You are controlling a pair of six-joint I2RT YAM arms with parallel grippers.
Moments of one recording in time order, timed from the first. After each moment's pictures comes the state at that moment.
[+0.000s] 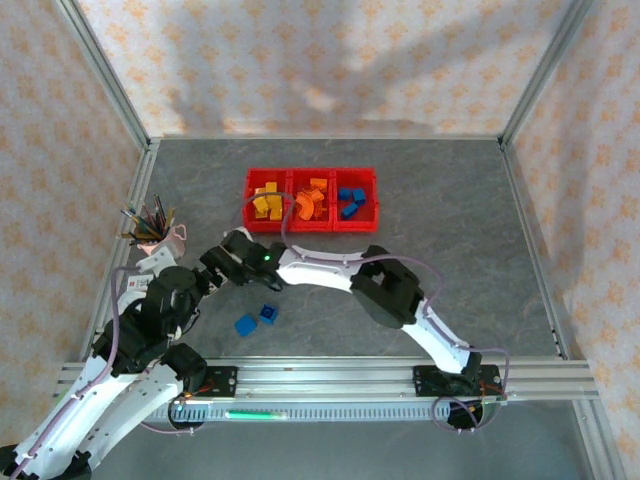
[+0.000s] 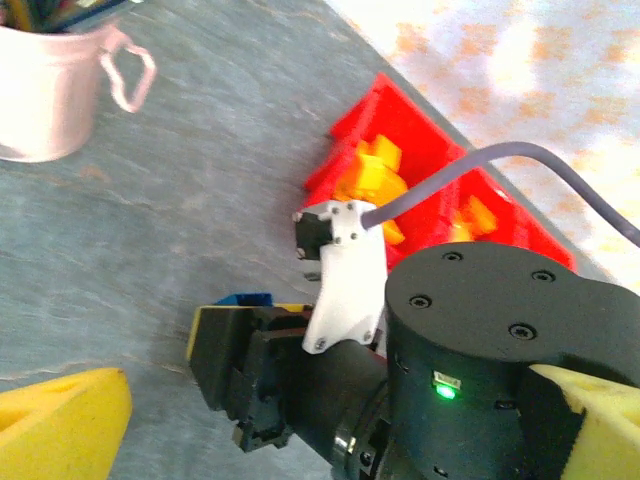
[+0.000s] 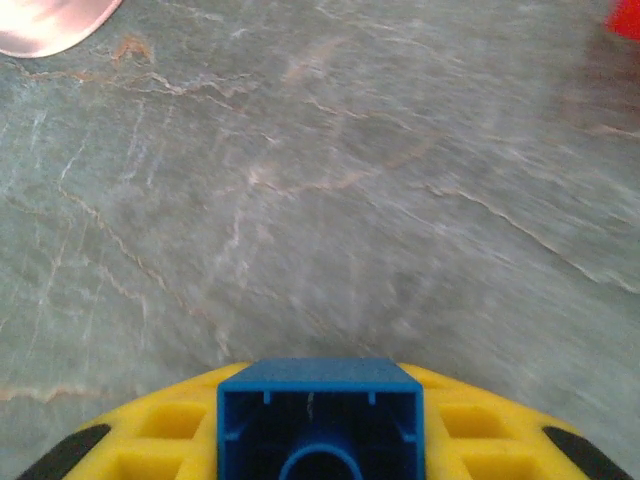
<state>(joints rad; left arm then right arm) -0.56 0.43 0.69 -0.82 -0.46 -1.03 1.12 2.28 1.80 -0.42 0.14 0.53</state>
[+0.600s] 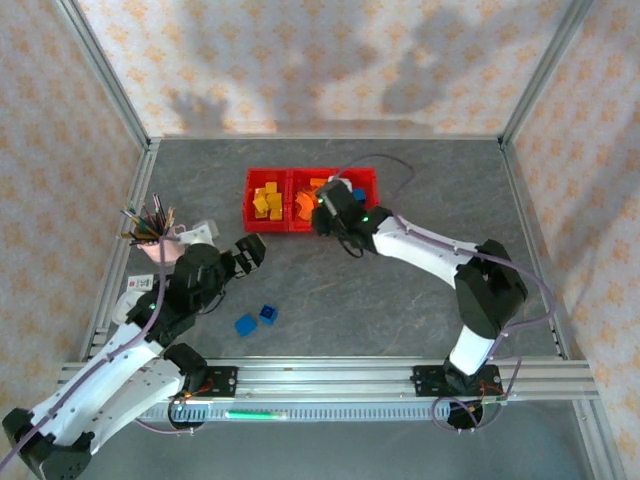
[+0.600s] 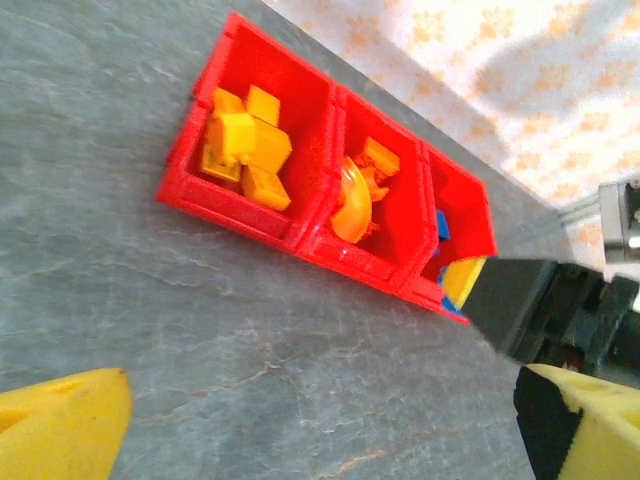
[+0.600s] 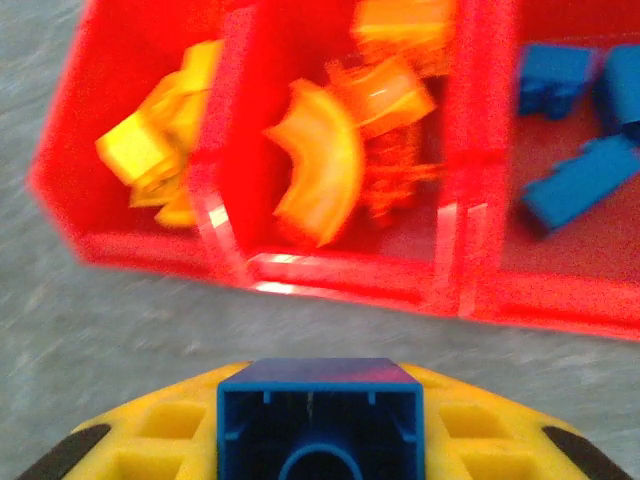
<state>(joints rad) -0.56 0.68 0.64 -0.46 -0.26 -0.86 0.74 1.71 1.28 -0.37 0.18 0.64</state>
